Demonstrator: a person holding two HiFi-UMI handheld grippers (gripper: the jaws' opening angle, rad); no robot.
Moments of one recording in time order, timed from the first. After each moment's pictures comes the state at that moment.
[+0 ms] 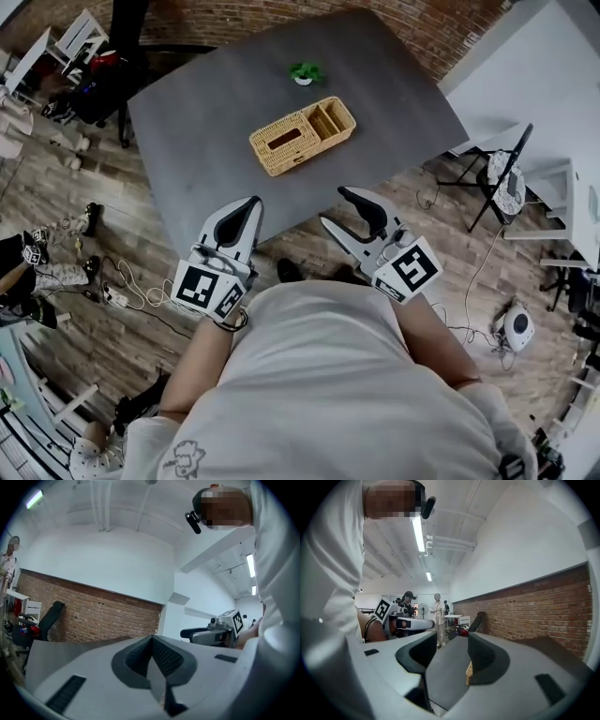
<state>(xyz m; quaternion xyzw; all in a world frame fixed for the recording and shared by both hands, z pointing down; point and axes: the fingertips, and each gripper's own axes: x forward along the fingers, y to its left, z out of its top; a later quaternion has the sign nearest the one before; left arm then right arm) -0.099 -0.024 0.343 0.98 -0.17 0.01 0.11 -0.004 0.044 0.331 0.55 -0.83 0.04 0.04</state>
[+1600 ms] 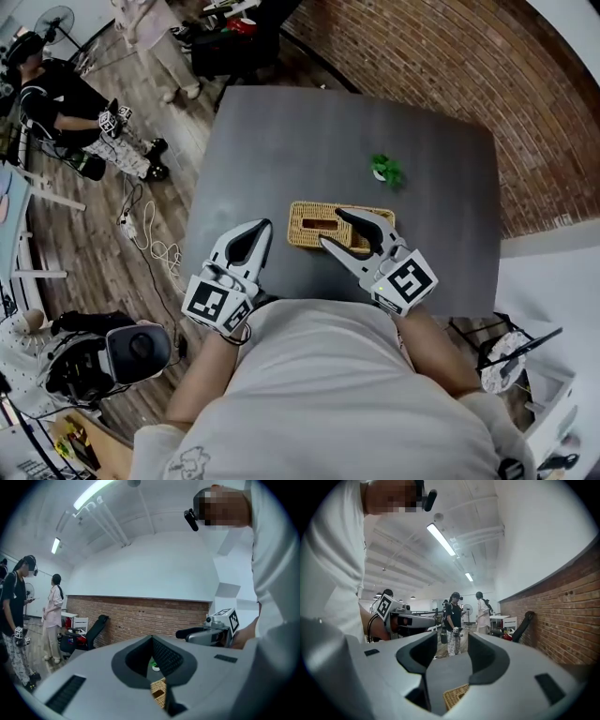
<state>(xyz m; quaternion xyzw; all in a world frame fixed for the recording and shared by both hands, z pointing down) -0.039 -0.142 0.329 0.89 -0.45 0.01 0.08 0.063 -0.145 0.330 0.24 -0.97 0.03 0.03</state>
